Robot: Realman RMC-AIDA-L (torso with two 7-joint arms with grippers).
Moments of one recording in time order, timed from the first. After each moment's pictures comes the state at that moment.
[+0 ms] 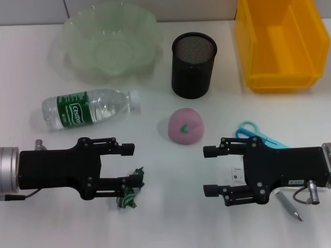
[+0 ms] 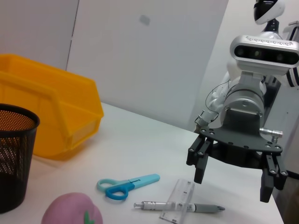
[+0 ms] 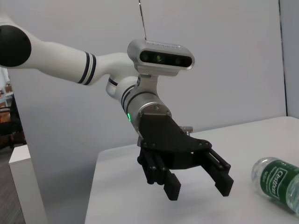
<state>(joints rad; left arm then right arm) -0.32 -2.05 1.03 0.76 1.79 1.70 -1.34 0.41 2.09 -0.99 -0.62 -1.82 -1.73 1.10</state>
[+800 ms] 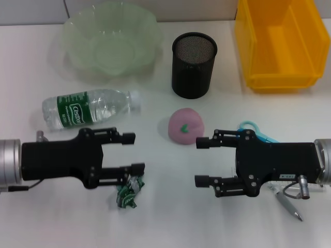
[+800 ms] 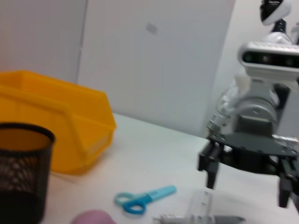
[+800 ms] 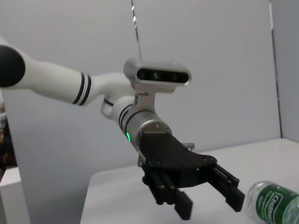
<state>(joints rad) -0.33 -2.06 1.01 0.77 1.79 1.68 -1.31 0.45 2.09 -0.98 -0.52 -1.76 -1.71 1.04</state>
